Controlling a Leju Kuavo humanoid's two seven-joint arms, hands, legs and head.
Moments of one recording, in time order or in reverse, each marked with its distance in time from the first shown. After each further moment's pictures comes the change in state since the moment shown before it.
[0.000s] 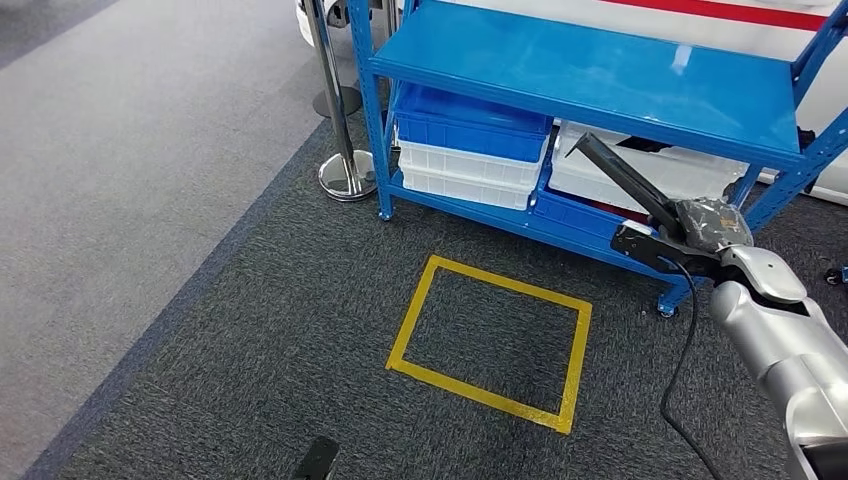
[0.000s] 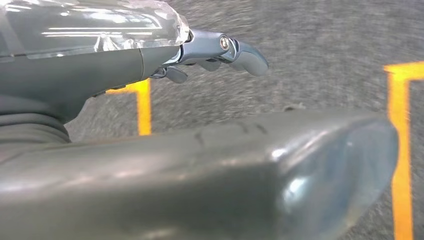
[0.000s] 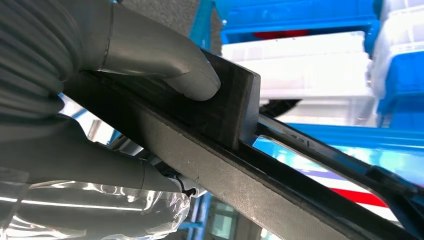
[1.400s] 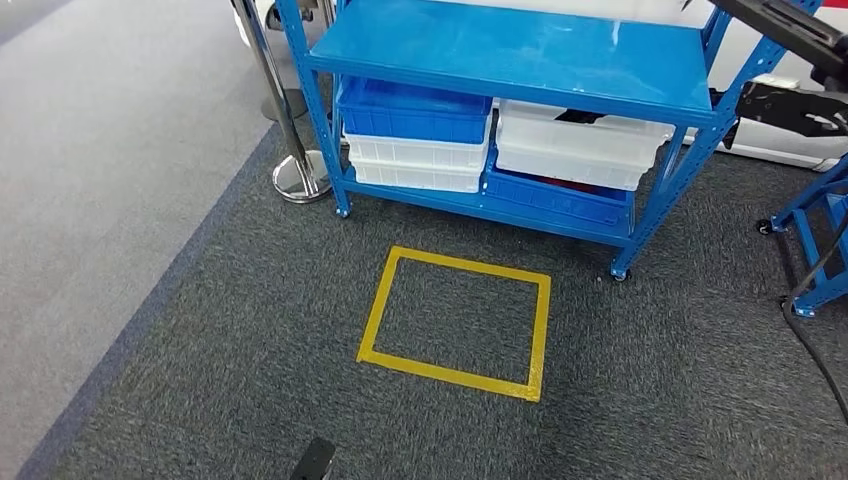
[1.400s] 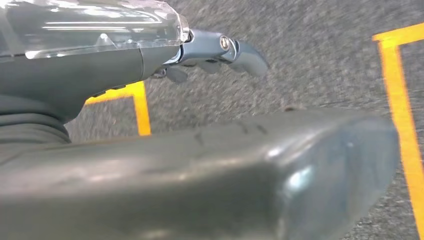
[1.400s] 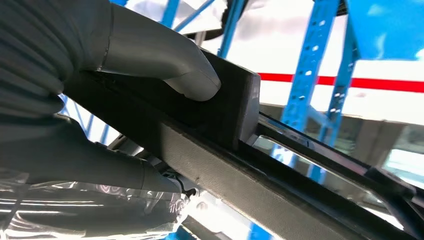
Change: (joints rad) left arm 0.008 0.012 0.032 0.000 -0.037 0.007 -0.020; right arm -0.380 -0.164 0.011 -0.168 0.232 0.276 0.121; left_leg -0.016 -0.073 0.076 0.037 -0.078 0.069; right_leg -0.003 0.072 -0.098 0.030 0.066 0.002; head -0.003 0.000
